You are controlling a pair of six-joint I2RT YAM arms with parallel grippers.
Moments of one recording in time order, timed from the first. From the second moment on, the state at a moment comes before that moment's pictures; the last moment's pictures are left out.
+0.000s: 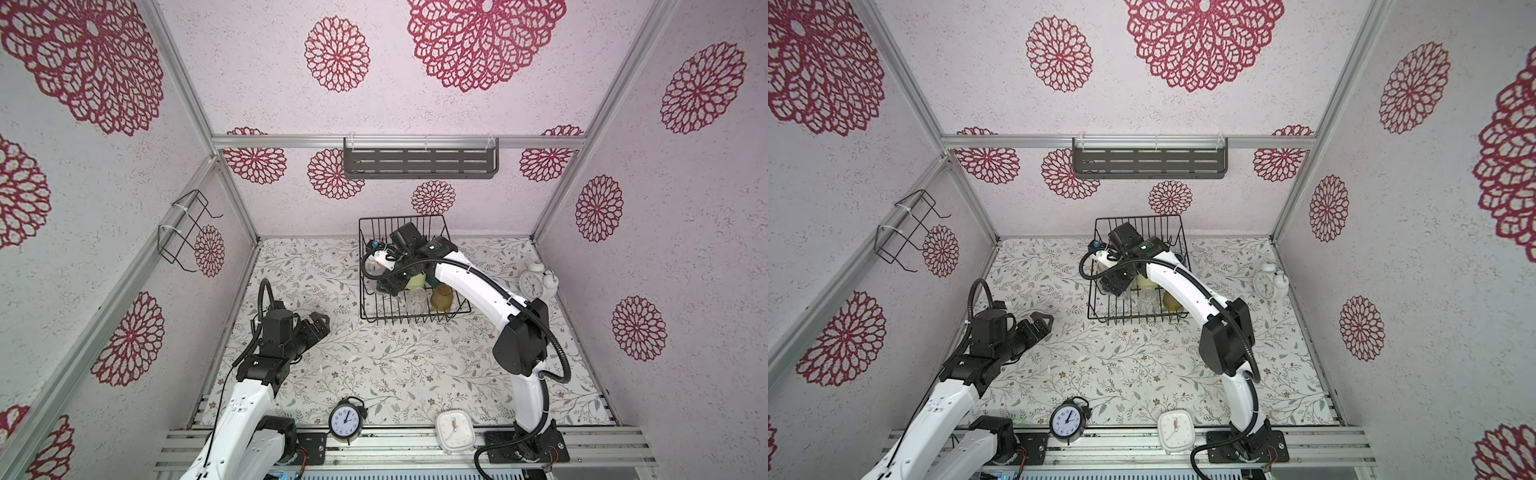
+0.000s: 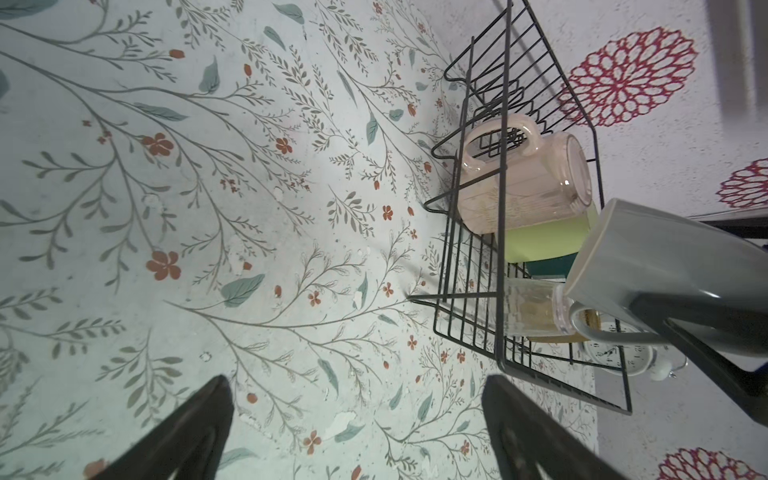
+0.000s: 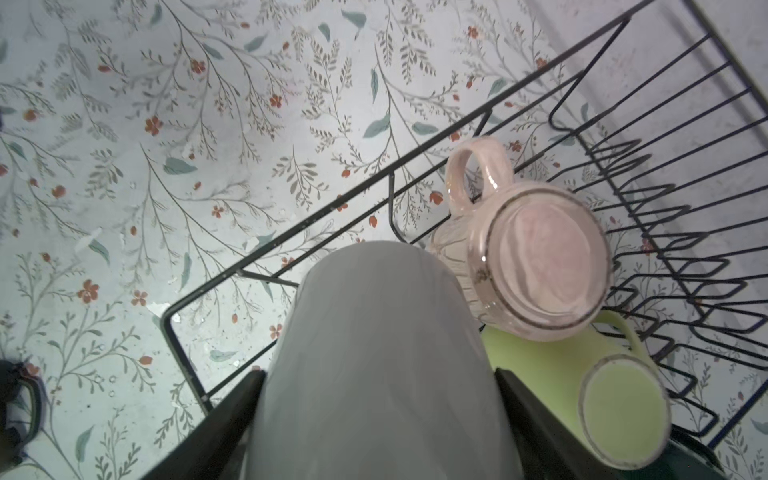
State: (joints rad) left arm -0.11 0.83 0.53 -0.39 0.13 -0.75; right arm 0.72 2.10 2.10 -0.99 -0.12 -0.37
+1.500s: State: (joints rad) left arm -0.11 0.82 0.49 -0.41 0.17 -0.77; right arm 0.76 2.36 2.28 -1.17 0.00 -0.32
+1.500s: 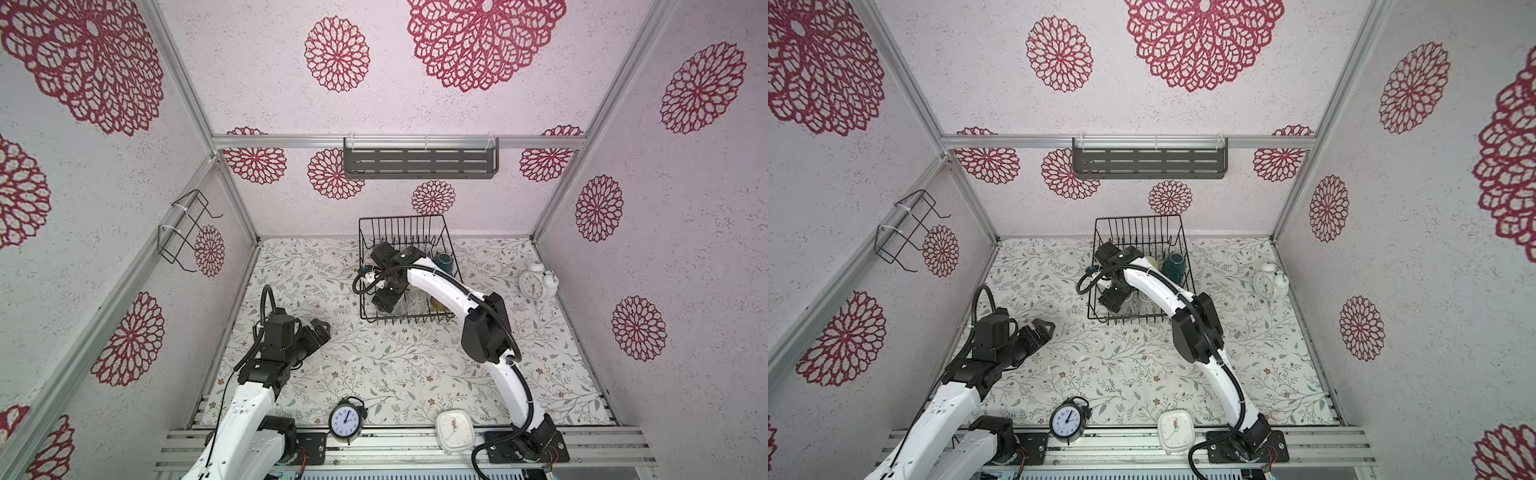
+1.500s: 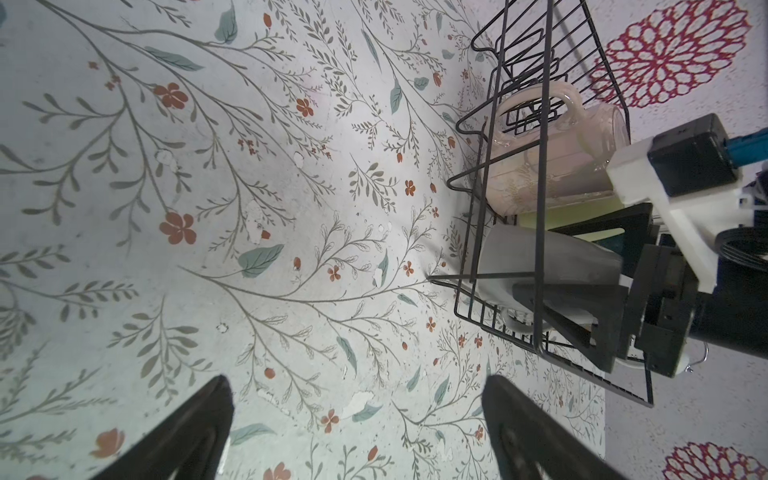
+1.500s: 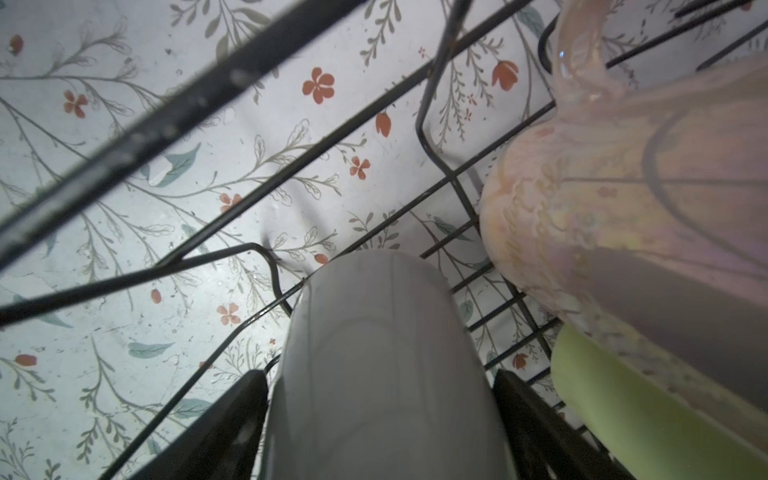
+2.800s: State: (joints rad) left arm -0.28 0.82 0.72 -0.50 -0.32 -0.48; right arm 0.46 0.85 0.63 0.04 0.32 0.02
